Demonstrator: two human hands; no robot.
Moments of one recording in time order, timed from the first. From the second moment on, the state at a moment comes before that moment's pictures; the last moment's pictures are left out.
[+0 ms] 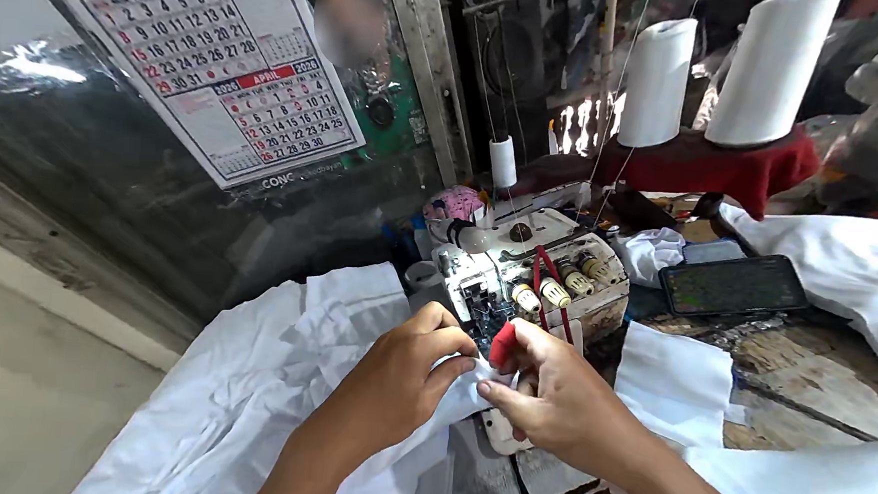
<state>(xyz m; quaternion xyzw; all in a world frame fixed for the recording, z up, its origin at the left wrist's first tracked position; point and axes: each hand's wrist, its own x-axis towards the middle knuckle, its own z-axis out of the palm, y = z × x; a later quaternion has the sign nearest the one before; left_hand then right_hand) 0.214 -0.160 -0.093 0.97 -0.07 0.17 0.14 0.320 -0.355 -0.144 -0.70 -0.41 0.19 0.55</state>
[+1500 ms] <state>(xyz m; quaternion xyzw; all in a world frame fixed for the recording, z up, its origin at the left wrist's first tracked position) 0.212 -0.144 -0.093 0.96 -0.05 0.20 0.17 0.325 -0.363 -0.170 -0.58 -0.43 0.15 0.67</state>
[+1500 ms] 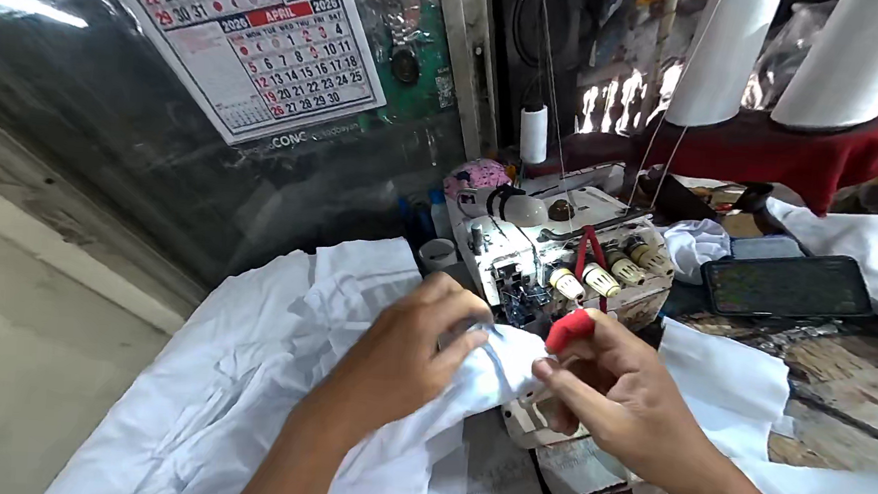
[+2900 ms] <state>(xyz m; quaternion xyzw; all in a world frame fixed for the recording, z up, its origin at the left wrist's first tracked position) 0.070 -0.146 -0.107 0.98 0.16 0.11 -0.07 0.329 -0.341 -0.134 -0.48 -0.26 0.42 0.72</state>
